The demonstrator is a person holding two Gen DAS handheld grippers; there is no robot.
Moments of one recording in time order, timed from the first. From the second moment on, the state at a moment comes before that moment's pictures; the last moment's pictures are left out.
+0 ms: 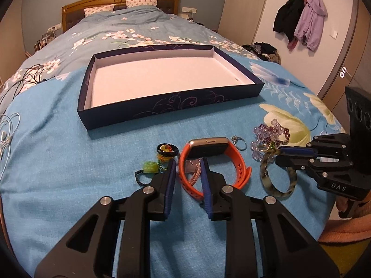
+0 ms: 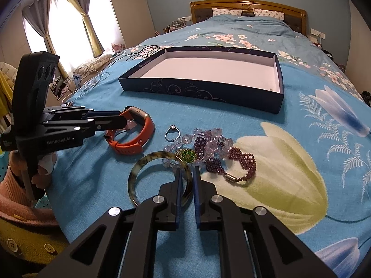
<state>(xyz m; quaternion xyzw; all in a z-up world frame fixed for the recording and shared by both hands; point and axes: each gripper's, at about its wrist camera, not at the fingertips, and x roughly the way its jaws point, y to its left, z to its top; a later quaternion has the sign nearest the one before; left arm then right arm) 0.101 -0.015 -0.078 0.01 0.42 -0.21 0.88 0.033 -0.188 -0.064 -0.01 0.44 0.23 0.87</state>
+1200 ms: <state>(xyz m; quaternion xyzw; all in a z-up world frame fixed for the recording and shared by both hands) 0.100 -0.003 -0.073 0.00 0.42 -0.27 0.86 0.037 -0.191 -0.067 -0.01 0.43 0.24 0.87</state>
